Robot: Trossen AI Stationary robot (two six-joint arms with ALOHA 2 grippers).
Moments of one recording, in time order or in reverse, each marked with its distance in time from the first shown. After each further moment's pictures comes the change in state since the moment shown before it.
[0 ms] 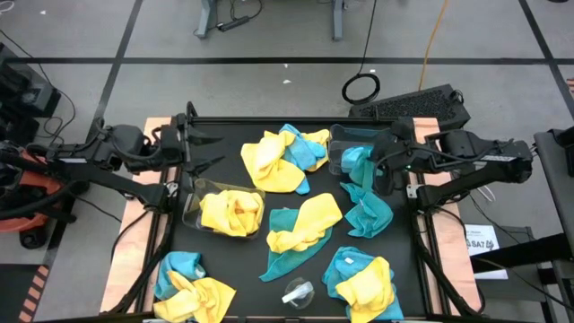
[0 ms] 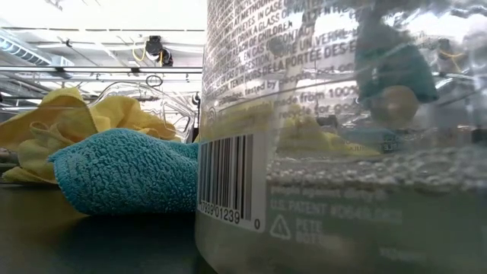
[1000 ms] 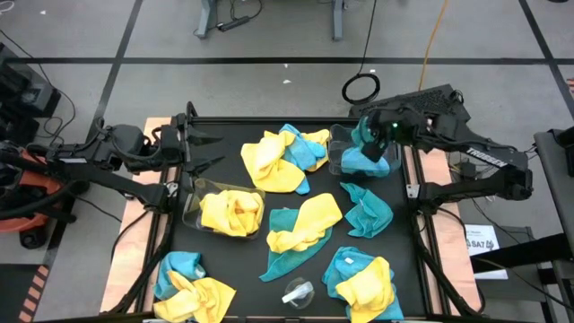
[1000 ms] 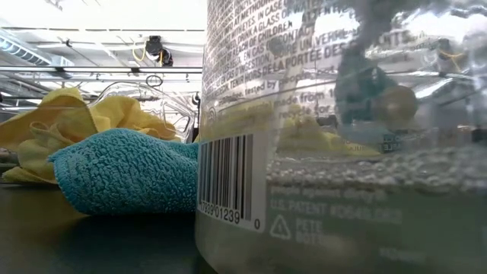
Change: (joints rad) left arm 0.000 0.000 0.000 0.000 0.000 -0.003; right arm -0.466 -0.008 -0.143 0.278 -0.047 -0.299
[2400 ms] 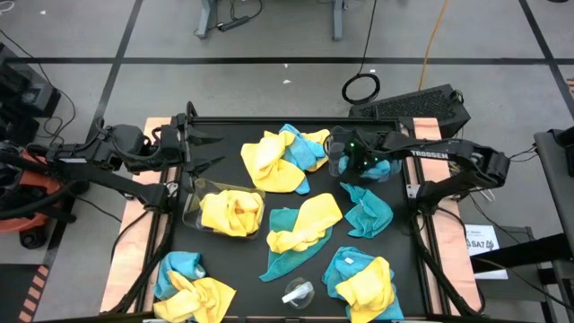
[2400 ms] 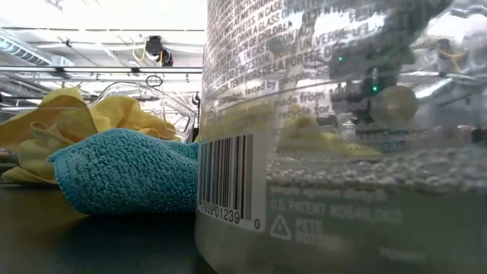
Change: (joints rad) left arm 0.000 0.000 0.000 0.000 0.000 0.000; right arm -0.127 0.287 -0.476 0.340 -0.426 0.250
